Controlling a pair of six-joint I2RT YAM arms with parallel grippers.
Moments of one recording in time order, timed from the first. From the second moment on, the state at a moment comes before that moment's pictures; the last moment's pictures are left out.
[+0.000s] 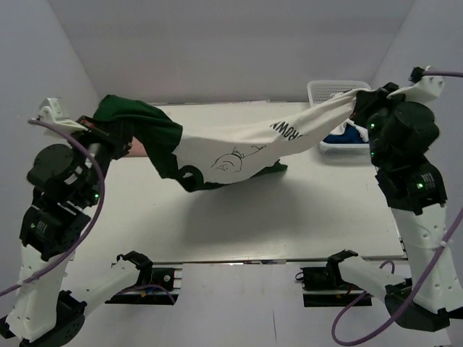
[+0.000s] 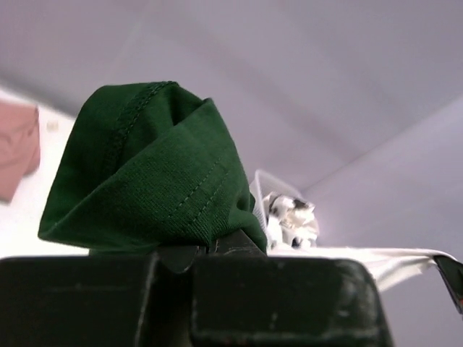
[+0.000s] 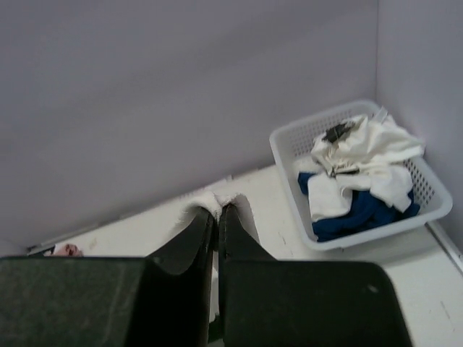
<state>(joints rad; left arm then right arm) -0.52 0.85 1.56 -0.66 -0.44 -0.68 0.35 1.02 1.58 -0.55 0.45 0.35</state>
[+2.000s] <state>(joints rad) -0.32 2.02 1.82 -0.62 -0.17 -0.38 0.26 1.65 1.41 -0.47 0.10 0.34</state>
